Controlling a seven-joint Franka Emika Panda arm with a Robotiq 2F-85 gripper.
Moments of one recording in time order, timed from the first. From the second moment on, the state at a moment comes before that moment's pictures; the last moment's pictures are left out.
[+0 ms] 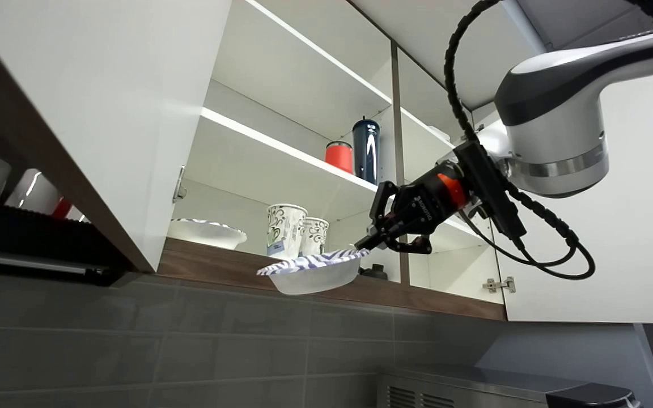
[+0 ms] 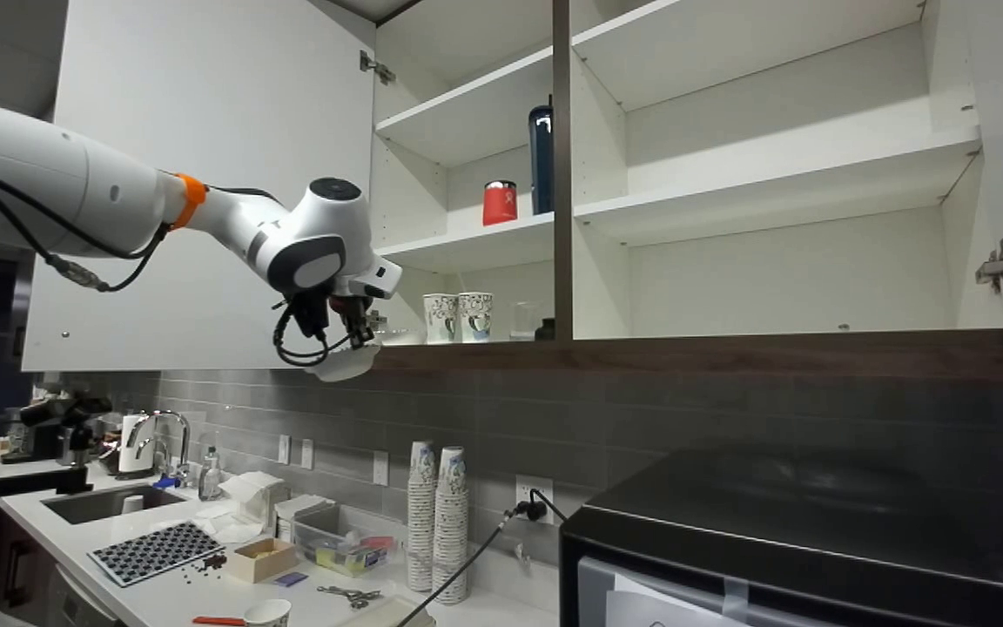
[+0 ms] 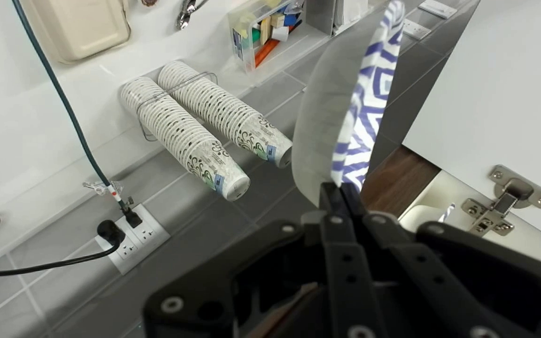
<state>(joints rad) 0.20 -0.57 0.02 -2.13 0.61 2.32 0.26</state>
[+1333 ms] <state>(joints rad) 0.17 -0.41 -0.16 -2.43 0.73 2.29 -0.34</state>
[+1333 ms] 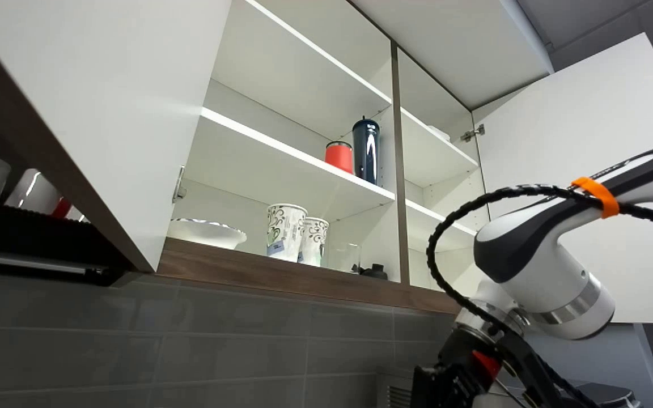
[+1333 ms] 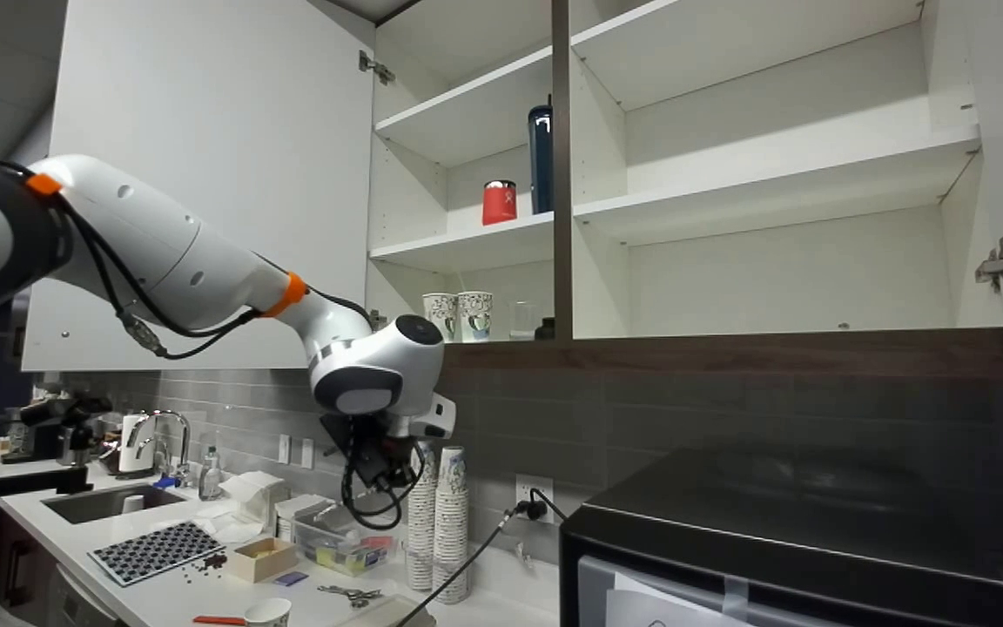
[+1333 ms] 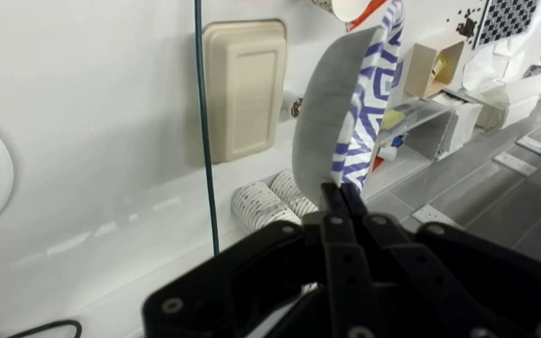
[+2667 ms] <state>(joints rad) 0.08 -0.10 -0.16 -2.43 0.71 2.25 -0.75</state>
